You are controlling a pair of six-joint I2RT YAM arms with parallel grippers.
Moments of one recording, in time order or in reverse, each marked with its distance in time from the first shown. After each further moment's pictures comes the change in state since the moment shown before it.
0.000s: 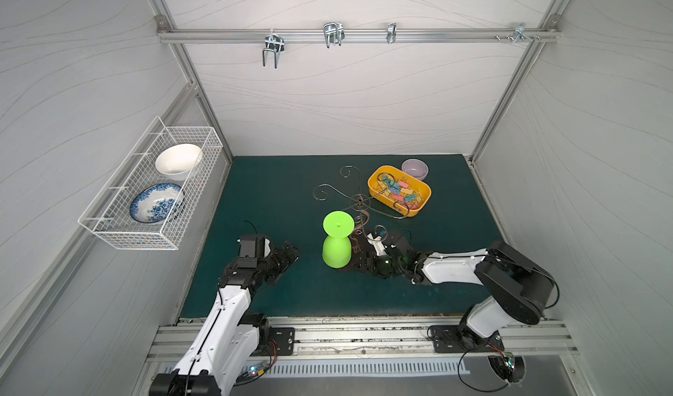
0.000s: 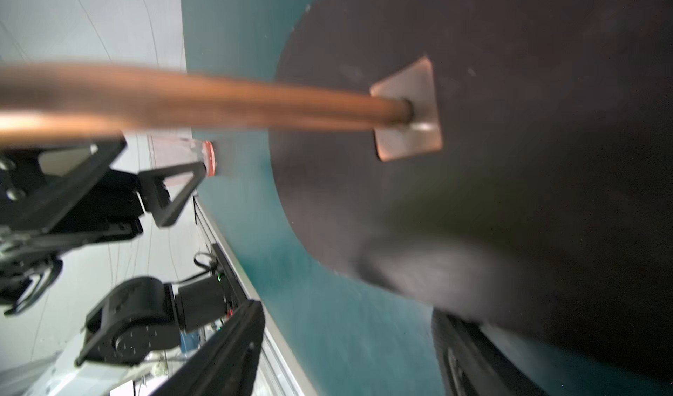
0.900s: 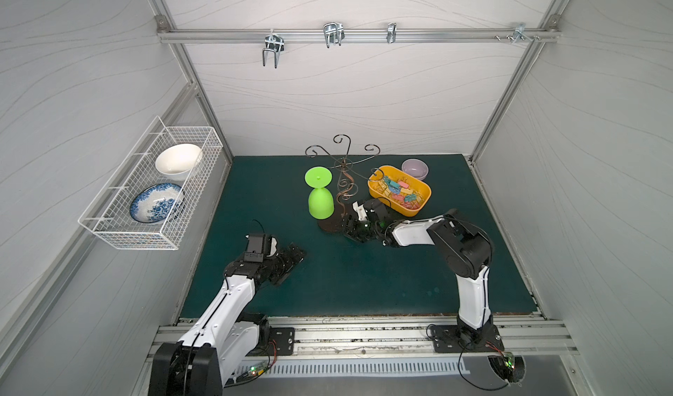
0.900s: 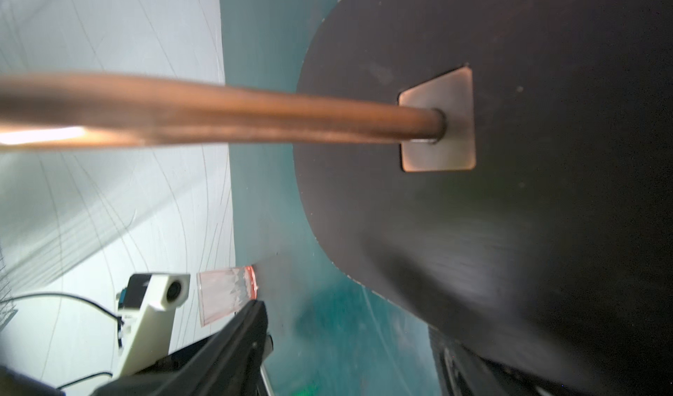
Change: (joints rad) left arm -0.055 0.135 0.000 0.055 0.022 -0.012; right arm -0.164 0.454 0.543 -0.010 -0.081 0.018
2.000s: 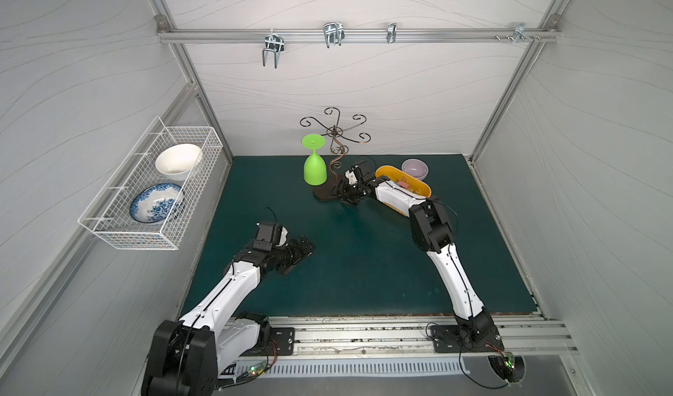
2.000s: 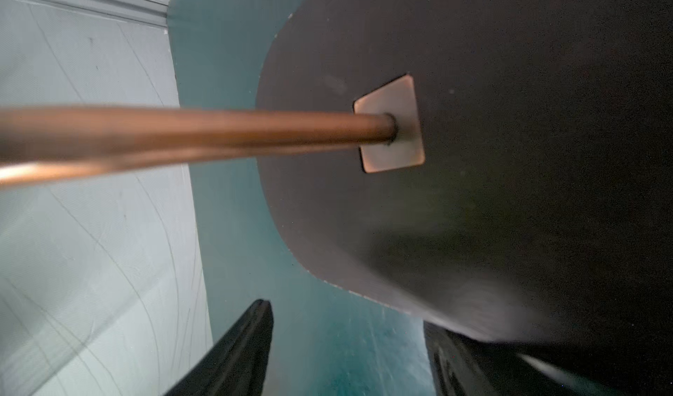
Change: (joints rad) left arm -0.139 0.111 0.142 0.001 -0.039 0.037; right arm -0.125 0.443 0.949 -0.708 -0.018 -0.187
